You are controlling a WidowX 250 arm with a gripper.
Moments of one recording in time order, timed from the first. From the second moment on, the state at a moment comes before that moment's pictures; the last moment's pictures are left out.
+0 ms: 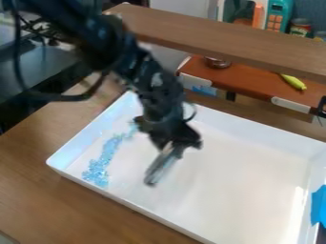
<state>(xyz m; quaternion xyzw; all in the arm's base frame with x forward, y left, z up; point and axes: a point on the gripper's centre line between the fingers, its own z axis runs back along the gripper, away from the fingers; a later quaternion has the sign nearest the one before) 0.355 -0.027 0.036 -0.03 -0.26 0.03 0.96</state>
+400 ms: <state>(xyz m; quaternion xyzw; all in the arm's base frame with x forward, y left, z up) 0.382 -0.116 0.035 -0.05 -0.23 0.03 0.97</state>
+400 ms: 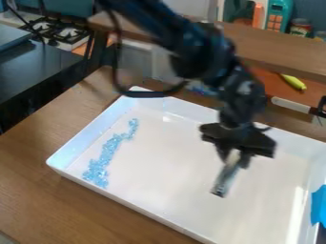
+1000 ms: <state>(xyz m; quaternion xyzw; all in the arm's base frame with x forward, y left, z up) 0.395 -0.177 0.011 0.00 -0.23 0.01 0.97</state>
